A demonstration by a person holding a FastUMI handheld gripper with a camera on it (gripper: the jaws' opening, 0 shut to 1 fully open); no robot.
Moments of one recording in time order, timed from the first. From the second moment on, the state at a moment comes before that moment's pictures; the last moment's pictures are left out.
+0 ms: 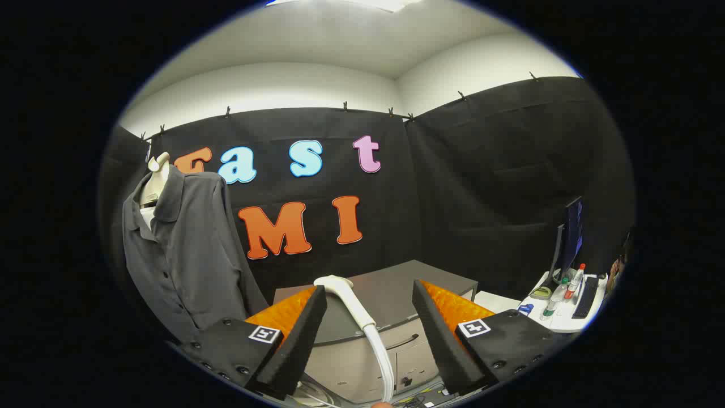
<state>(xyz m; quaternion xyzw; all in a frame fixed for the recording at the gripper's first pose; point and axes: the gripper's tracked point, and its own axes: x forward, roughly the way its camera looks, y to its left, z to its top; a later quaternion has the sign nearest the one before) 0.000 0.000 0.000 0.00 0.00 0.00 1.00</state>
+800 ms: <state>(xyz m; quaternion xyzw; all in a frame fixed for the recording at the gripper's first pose) 0.004 -0.002 -0.017 0.00 0.02 -0.01 1.00</state>
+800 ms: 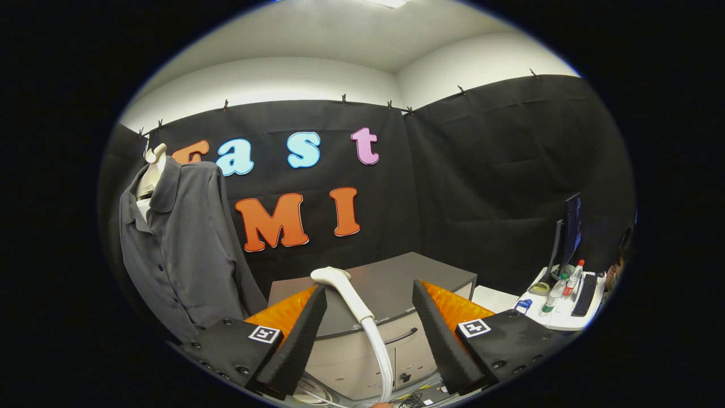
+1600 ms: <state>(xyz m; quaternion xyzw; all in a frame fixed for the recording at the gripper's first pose) 0.011 0.010 -0.025 -0.02 0.03 0.01 1.00</state>
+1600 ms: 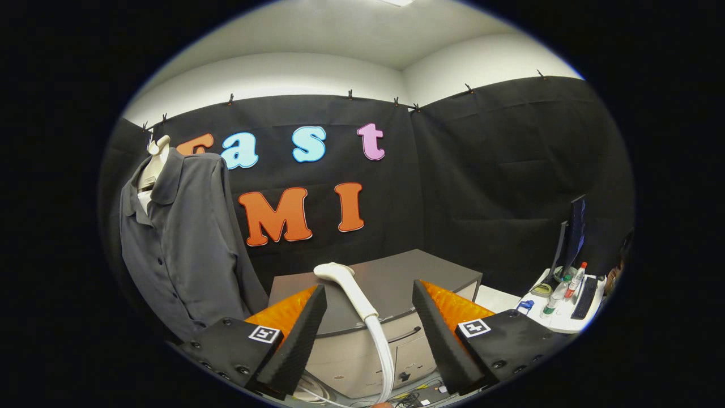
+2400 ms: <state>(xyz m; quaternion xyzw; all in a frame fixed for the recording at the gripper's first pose) 0.039 0.016 -0.023 -0.02 0.04 0.05 1.00</state>
